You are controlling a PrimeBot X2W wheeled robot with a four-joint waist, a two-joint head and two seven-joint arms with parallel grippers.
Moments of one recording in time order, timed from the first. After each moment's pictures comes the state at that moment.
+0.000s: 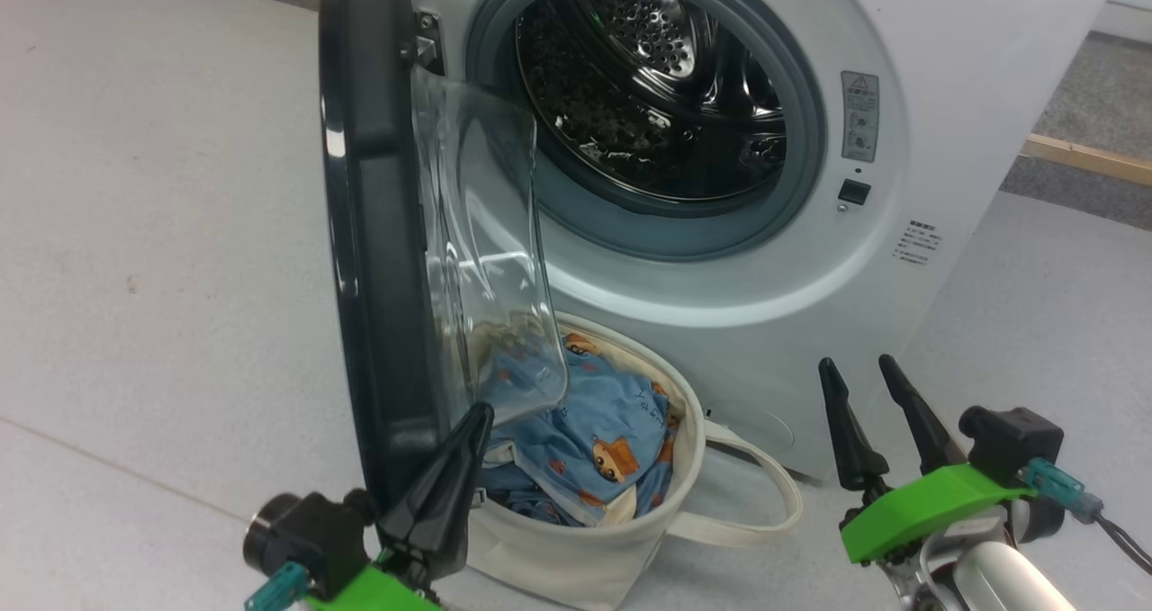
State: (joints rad) left arm -0.07 0.16 -0.35 -0.02 -0.30 -0.03 -0.15; right arm -0.18 -0.25 0.36 0.28 0.57 0.13 -0.25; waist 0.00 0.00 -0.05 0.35
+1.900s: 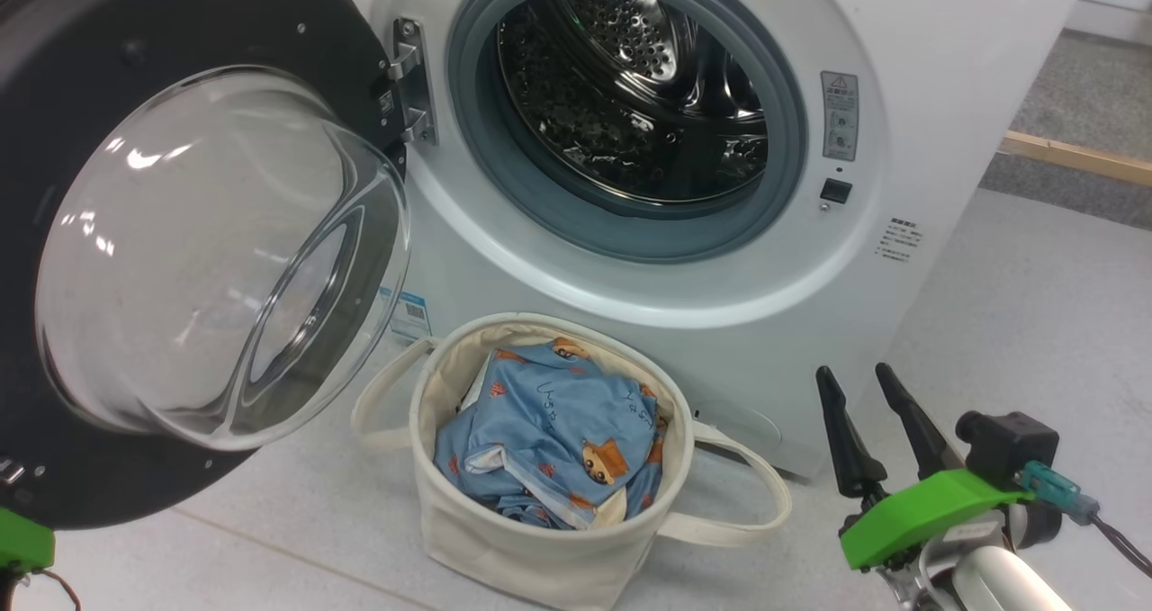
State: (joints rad) left arm -0.25 0.48 0.14 0.56 -0.52 -0.04 -0.25; right arm -0.18 -0.26 0.38 0.29 0.59 0.13 -0.25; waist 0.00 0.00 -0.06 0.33
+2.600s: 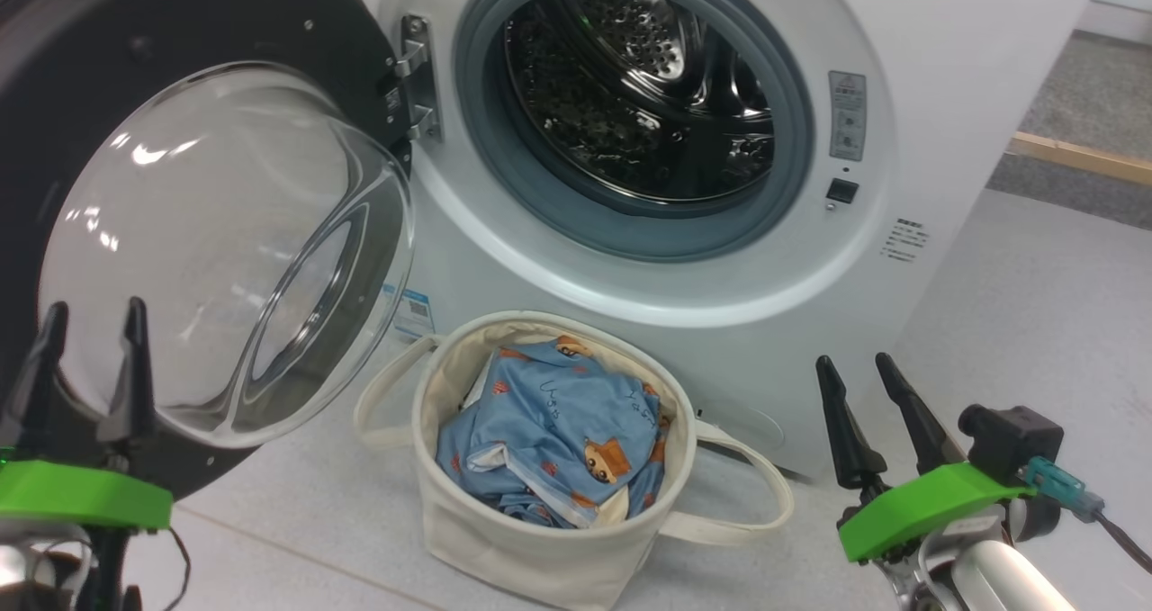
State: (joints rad) left arm -0.23 0.40 0.04 0.27 -0.48 -0.06 -0.22; right arm -0.18 -0.25 0.37 0.27 0.59 0.13 -0.25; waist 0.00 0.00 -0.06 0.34
